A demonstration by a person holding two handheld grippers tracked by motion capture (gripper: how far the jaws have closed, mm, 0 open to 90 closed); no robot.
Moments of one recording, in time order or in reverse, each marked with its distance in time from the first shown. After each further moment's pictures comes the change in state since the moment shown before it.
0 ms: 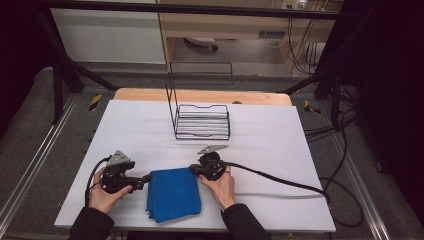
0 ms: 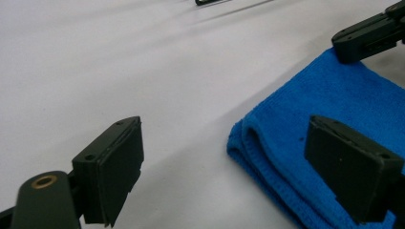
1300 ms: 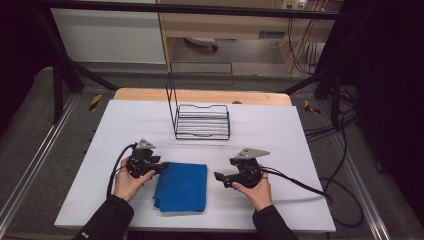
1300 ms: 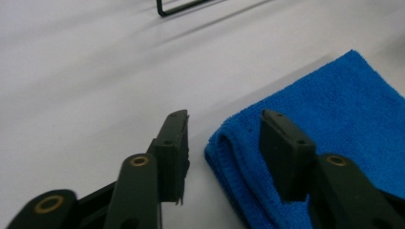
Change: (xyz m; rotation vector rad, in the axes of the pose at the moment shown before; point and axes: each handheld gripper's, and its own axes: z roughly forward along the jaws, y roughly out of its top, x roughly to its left) left arm -0.023 0.045 0.052 0.110 -0.019 -0.002; right arm -0.043 -0.036 -0.087 -0.126 -0.025 -0.055
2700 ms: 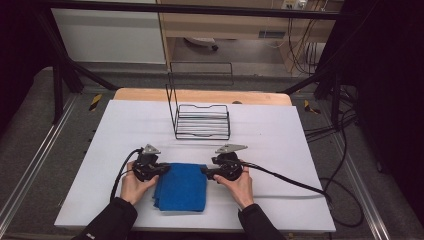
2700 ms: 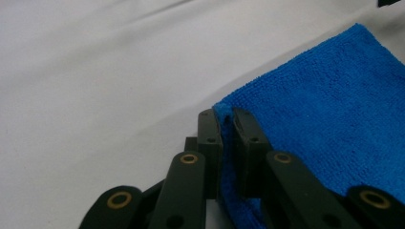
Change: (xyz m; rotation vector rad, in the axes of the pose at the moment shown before) left arm -0.006 -0.012 0.018 0.022 -0.023 0.018; right arm 0.016 0.017 0.053 0.056 -0.024 0.041
